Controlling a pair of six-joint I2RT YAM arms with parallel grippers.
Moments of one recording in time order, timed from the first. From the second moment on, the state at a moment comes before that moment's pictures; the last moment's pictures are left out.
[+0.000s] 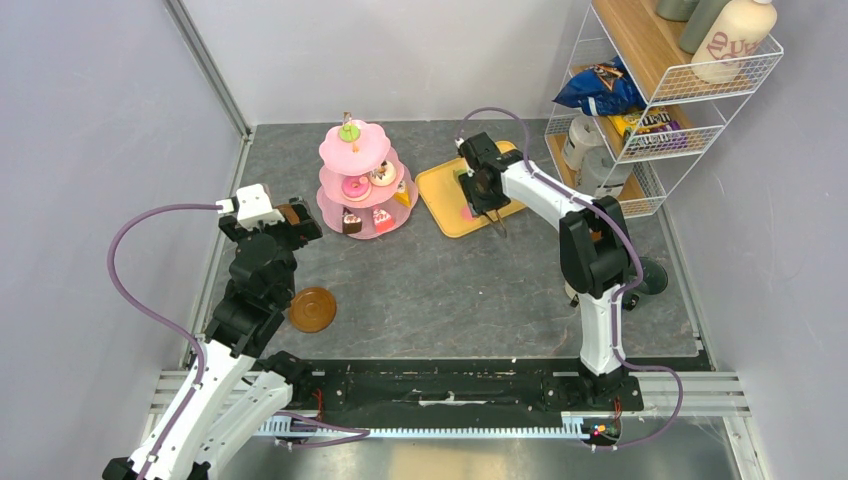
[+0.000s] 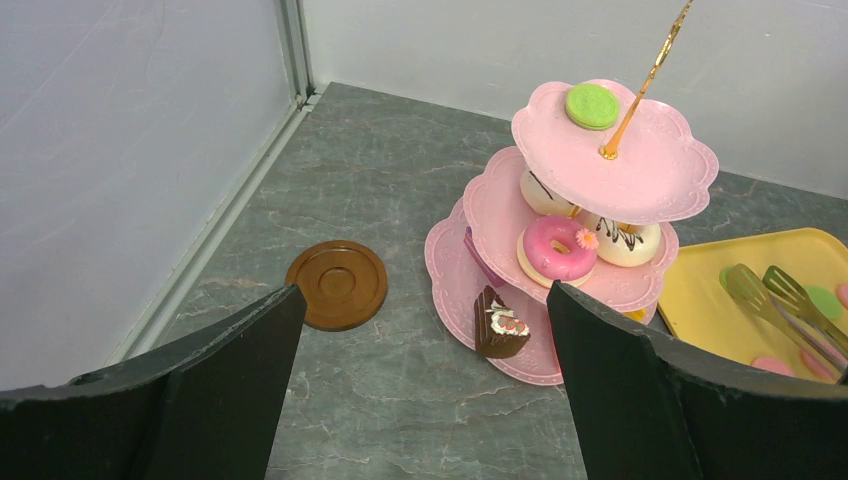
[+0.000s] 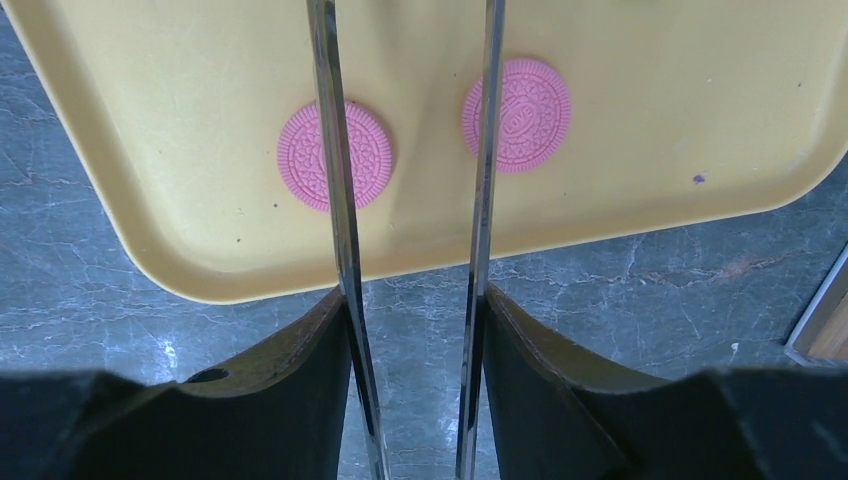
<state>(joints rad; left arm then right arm) -0.44 0.60 0.75 -0.21 -0.68 -0.14 0.48 2.08 1.69 -0.73 0.19 0.08</state>
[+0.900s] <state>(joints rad) -0.44 0.60 0.75 -0.21 -0.68 -0.14 0.48 2.15 1.80 -0.81 0.20 0.05</state>
